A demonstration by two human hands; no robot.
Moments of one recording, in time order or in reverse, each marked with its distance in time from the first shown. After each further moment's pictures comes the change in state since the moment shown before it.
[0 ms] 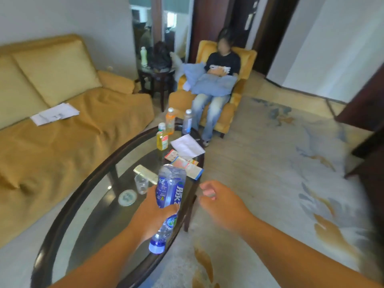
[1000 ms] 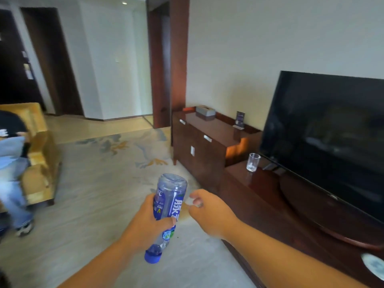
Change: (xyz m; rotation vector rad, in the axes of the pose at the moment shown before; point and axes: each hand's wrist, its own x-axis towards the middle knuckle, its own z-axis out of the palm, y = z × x) left_hand -0.196 0.218 0.483 0.228 -0.840 0.552; right_hand -0.346 0.254 -0.349 0.027 0.728 0.426
